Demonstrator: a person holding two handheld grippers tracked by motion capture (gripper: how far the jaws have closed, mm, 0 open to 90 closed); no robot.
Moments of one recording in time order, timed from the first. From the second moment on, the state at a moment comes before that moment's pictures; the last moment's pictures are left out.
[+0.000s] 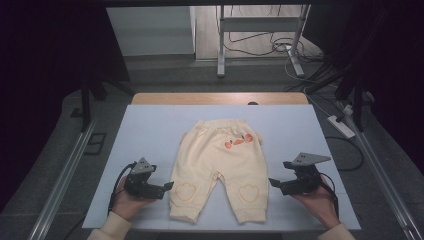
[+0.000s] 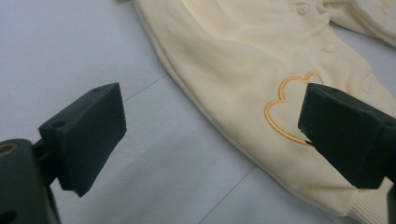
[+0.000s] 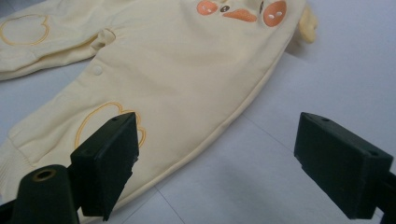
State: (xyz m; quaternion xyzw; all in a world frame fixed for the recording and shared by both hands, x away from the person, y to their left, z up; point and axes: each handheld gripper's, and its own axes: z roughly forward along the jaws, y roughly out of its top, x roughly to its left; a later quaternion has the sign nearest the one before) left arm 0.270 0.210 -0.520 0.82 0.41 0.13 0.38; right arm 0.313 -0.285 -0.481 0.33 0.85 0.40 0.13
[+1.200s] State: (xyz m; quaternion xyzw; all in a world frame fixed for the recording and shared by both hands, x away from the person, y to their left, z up) left arm 0.279 0.212 -0.516 0.81 0.42 0.12 0.39; right arm 0.316 -0.282 -0.484 0.33 0.84 0.42 0.12
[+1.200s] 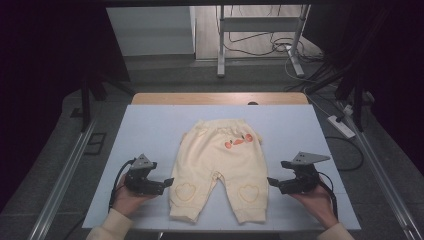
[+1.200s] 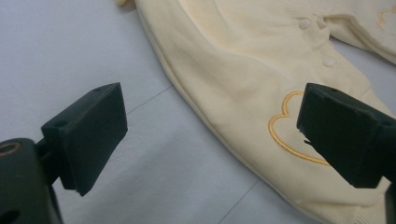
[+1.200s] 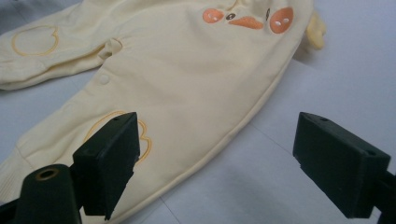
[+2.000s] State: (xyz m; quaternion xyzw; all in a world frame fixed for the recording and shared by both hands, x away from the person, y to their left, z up) left arm 0.284 0.210 -0.516 0.82 0.40 0.12 0.39; right arm 0.316 -0.231 -0.480 0.27 0.86 0.41 0.10
